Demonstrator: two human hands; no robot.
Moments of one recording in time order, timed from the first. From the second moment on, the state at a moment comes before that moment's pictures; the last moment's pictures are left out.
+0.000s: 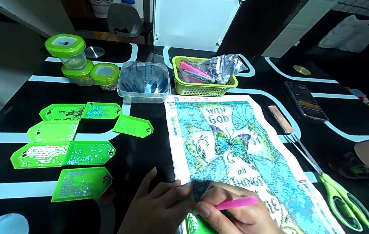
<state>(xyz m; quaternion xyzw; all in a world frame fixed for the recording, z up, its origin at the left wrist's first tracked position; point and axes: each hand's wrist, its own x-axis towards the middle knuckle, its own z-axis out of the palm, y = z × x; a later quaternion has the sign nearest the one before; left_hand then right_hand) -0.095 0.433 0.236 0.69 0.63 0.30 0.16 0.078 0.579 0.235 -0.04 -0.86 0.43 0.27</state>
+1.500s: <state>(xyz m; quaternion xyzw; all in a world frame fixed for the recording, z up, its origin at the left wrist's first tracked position) -0.099 0.435 0.245 0.70 0.63 0.27 0.21 0.089 0.619 0.223 -0.19 -0.77 0.49 0.35</state>
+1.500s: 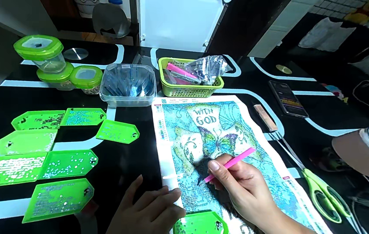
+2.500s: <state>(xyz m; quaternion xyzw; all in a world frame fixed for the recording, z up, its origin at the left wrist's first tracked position) -0.096 0.434 0.238 0.70 0.63 0.29 0.16 0.083 0.580 0.237 -0.07 -0.84 0.47 0.27</state>
